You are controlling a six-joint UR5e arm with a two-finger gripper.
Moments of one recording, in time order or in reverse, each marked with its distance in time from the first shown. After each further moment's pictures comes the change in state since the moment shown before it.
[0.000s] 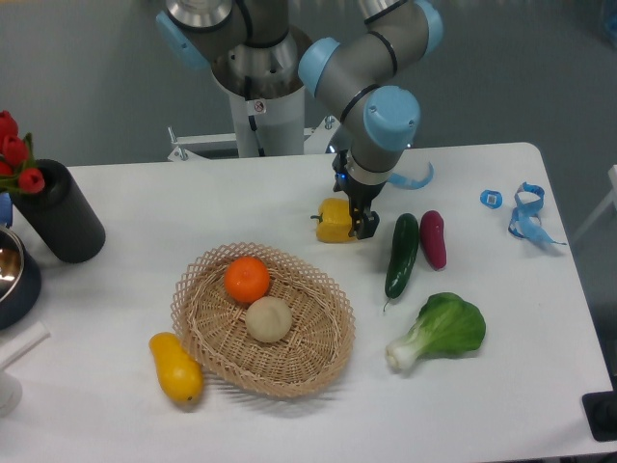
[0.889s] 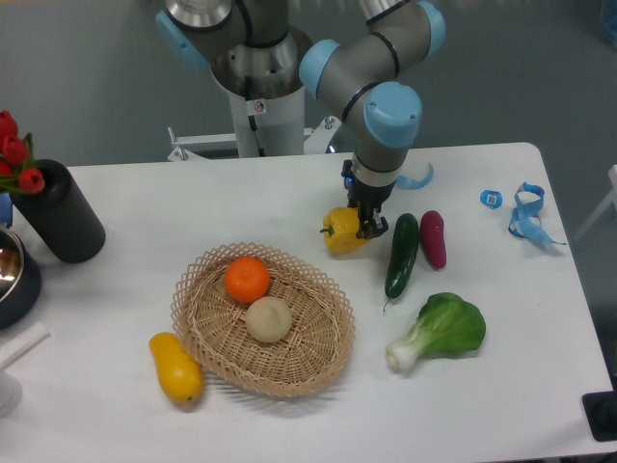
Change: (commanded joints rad) arm 0.006 0.008 0.121 -0.017 0.006 -0.009
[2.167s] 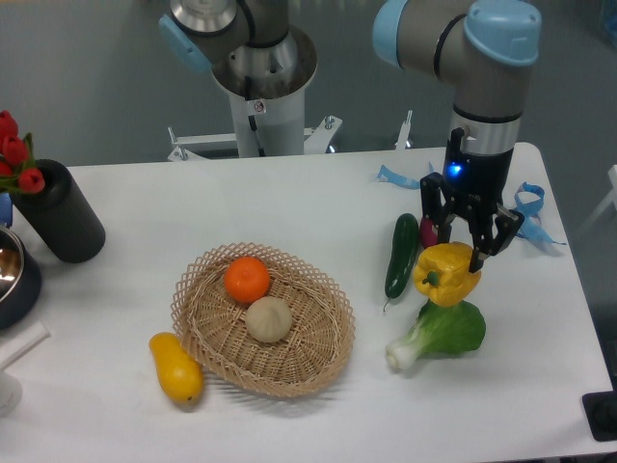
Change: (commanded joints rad) arm 0.061 -0.057 0.434 -0.003 -0.301 -0.478
